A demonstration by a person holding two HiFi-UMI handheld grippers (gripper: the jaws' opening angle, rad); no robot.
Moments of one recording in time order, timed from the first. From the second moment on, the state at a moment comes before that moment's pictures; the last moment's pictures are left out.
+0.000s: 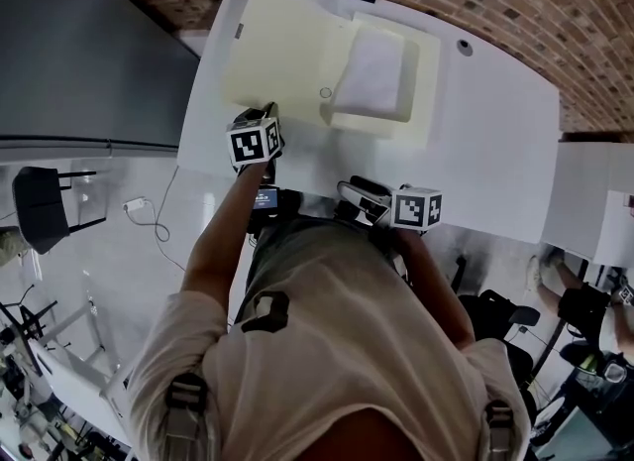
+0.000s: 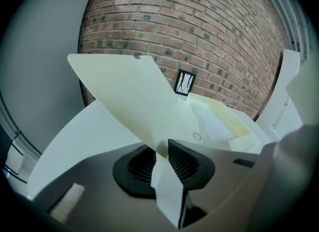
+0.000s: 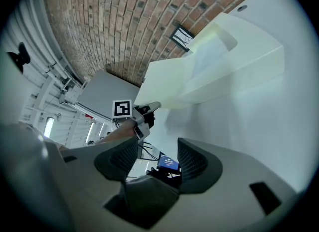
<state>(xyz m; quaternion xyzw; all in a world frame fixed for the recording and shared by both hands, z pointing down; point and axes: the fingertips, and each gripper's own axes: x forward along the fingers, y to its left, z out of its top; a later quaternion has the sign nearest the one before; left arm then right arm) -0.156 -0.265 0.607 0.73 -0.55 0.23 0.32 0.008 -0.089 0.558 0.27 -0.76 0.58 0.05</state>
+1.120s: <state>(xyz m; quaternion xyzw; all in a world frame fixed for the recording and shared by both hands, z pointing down) -0.217 -0.259 0.598 0.68 -0.61 0.38 0.15 -0.007 -0.101 0.564 0.24 -0.76 0.59 0.06</state>
